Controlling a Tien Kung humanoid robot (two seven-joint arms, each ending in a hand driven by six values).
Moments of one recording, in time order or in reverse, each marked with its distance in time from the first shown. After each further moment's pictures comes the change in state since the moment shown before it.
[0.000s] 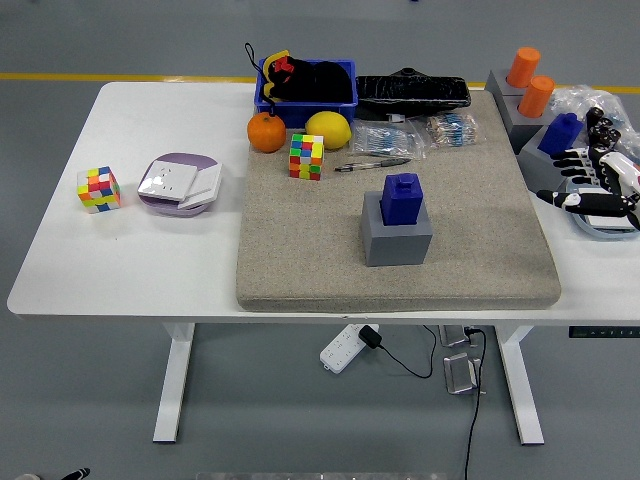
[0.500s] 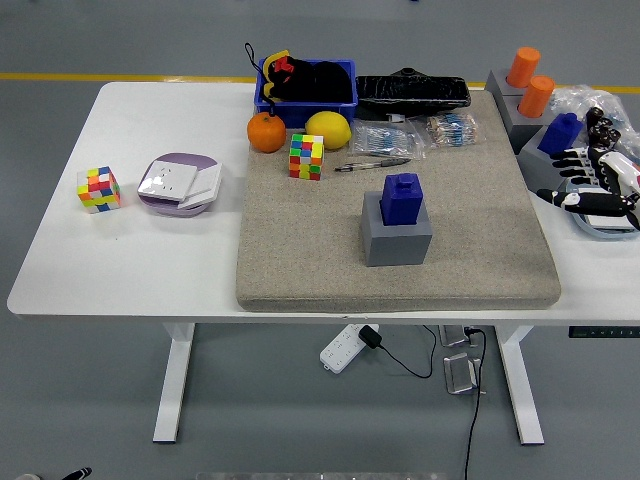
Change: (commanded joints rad) left arm 0.002 0.001 0.001 0.000 -0.002 -0.001 0.001; right arm -0.002 -0.001 -0.007 0.002 0.000 -0.003 -0.003
